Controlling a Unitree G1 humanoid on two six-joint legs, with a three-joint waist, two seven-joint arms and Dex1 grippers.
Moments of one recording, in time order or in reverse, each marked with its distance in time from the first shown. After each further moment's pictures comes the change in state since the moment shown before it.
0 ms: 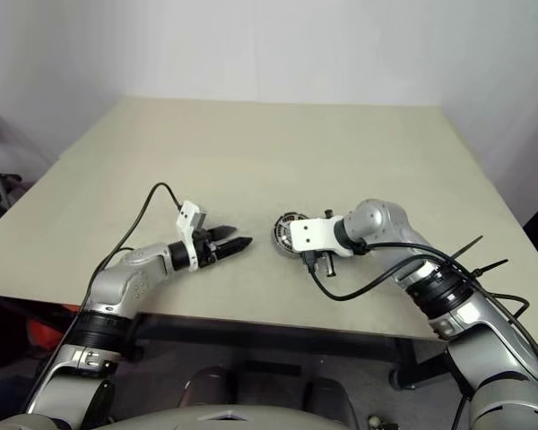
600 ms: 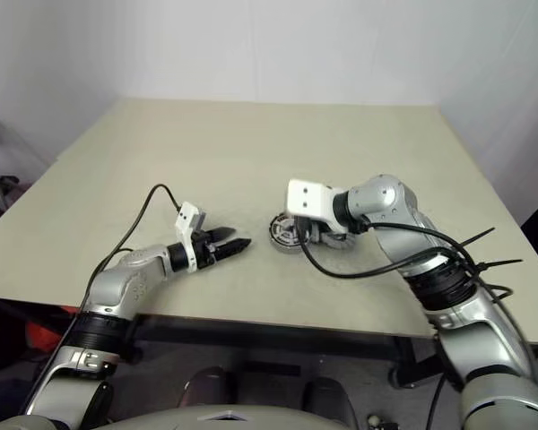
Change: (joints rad) left arm 0.001 0.002 0.000 0.002 0.003 -0.001 -0.011; right arm -0.009 0.152 -0.278 -0.192 0.201 0.271 -0.132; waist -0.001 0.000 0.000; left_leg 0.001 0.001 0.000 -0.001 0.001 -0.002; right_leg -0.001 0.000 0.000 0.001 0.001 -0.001
